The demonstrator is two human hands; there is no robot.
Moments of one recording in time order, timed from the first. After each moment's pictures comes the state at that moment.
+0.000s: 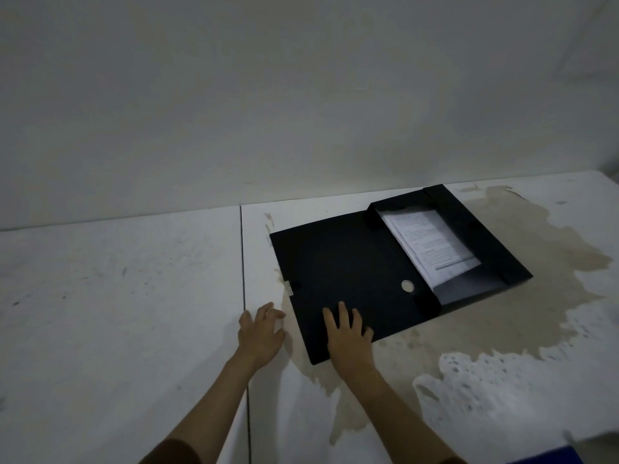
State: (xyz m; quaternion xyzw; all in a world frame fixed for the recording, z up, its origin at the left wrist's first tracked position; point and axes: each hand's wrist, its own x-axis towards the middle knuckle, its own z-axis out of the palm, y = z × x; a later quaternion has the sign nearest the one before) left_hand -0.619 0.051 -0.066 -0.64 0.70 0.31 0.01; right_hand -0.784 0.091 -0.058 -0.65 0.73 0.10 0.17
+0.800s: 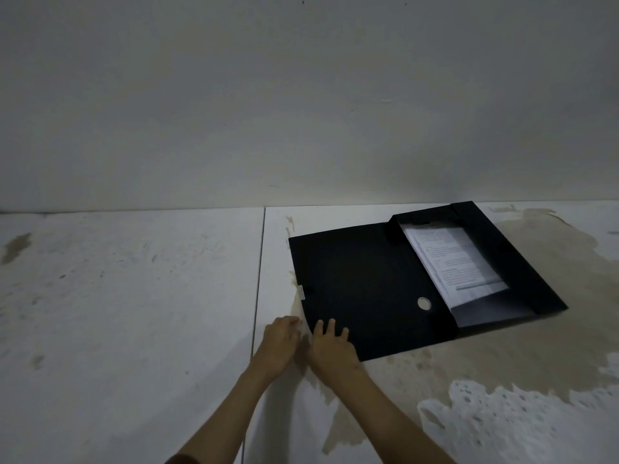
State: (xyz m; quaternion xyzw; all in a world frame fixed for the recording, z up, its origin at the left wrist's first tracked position) left_hand -0.646 0.079 -0.040 -0.66 0.57 0.45 -0.15; right_hand -0.758 0.082 -0.033 -0.67 0.66 0.17 0.30
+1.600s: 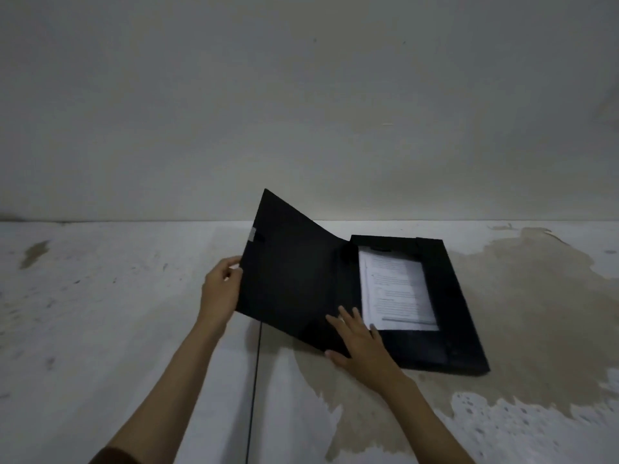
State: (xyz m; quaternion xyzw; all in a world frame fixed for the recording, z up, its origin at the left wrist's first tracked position) left_hand -0.578 0.043 0.055 -0.68 0.42 0.37 -0.46; right_hand -0.814 0.091 -0.018 -0.77 0.59 -0.03 0.26
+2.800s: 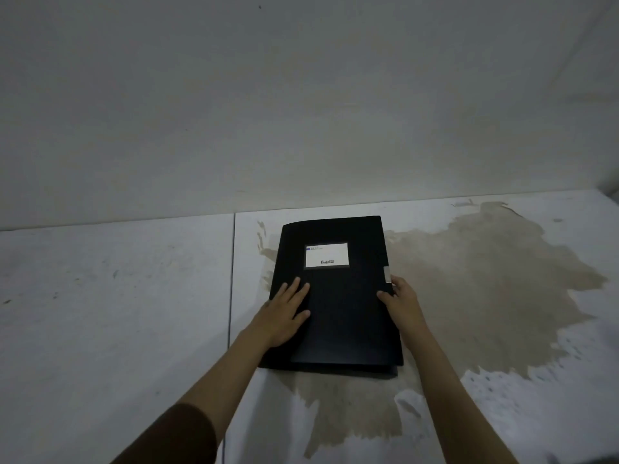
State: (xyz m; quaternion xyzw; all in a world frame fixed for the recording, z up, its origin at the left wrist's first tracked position) left_hand -0.675 0.026 -0.015 -0.53 0.79 0.31 0.04; right_hand -0.895 0.056 0.010 -0.35 0.71 -0.42 0.44
